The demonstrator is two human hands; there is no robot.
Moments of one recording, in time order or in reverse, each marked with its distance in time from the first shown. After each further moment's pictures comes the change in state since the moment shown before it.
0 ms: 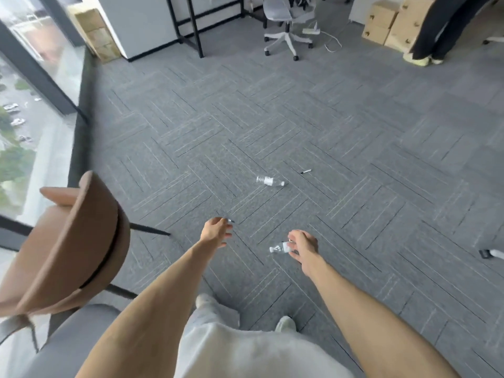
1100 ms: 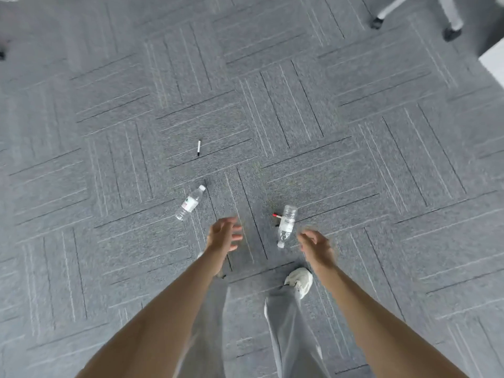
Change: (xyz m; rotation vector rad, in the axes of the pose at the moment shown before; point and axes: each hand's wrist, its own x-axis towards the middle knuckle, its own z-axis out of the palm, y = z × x) left_hand 0.375 0.120 0.256 0.848 -0.708 0.103; right_hand 0.292 0.021 0.067 0.489 0.592 0.329
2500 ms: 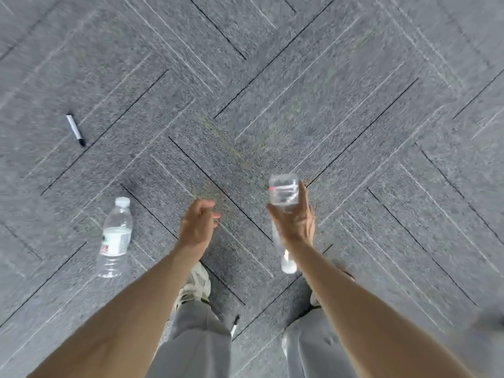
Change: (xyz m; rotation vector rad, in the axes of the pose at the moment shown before) left_hand 0.409 -0.142 0.039 0.652 -0.221 0.214; right_hand 0.356 0.173 0.247 0.168 0.587 -0.140
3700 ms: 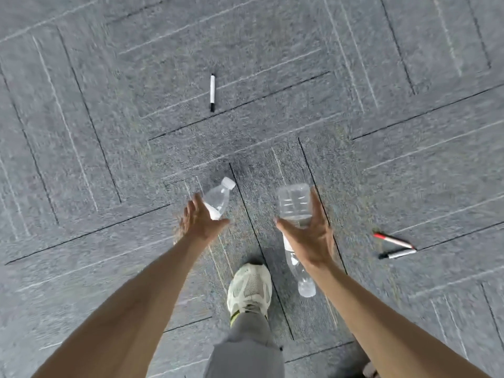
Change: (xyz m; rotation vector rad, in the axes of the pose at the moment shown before) left_hand 0.094 -0.179 -0.160 0.196 0.187 -0.256; right_hand -0.055 -0.085 0.176 -0.004 -0.495 -0.188
